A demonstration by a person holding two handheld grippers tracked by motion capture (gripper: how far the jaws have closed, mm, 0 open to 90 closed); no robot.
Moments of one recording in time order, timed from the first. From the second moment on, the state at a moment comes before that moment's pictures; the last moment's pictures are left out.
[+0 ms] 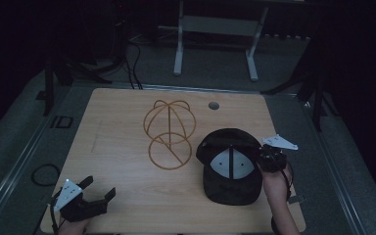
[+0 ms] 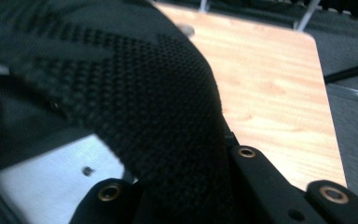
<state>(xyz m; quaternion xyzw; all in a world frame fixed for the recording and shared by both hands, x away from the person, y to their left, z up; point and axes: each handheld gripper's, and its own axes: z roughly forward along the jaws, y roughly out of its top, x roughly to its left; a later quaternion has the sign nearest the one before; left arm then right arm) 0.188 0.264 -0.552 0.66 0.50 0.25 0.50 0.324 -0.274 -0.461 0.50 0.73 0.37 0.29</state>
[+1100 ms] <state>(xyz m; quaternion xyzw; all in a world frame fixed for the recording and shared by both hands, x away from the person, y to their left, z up) 0.188 0.155 -0.524 0.73 0.37 0.19 0.54 0.280 -0.270 -0.370 0.44 0.69 0.49 0.31</state>
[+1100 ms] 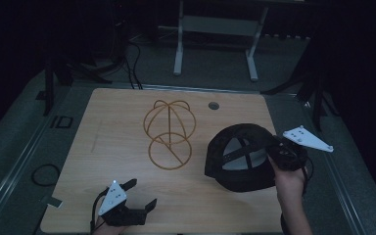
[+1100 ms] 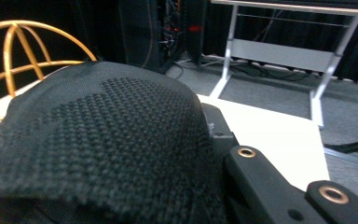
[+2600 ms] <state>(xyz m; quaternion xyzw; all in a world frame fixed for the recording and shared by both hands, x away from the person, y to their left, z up) 0.269 0.048 -0.460 0.73 0.33 0.17 0.57 0.259 -0.233 -0.375 0.37 0.72 0.52 0.27</state>
